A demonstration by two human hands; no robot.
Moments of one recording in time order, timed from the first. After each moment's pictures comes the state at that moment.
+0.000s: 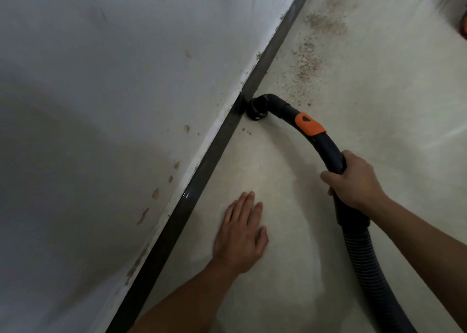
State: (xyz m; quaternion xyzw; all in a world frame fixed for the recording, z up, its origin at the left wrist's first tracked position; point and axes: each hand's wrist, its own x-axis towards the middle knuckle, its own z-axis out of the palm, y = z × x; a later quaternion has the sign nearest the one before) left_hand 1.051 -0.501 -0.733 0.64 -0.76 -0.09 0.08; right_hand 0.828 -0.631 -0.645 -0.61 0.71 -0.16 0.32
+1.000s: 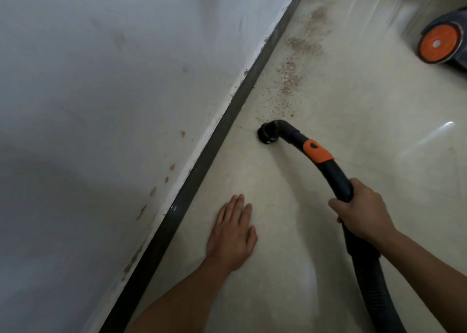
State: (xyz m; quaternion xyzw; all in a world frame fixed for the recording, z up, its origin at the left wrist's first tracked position) left_hand 1.049 -0.499 -0.727 0.64 -0.76 -0.10 0.08; right_hand 0.796 -0.568 -0.619 -0.59 0.76 -0.12 0.26
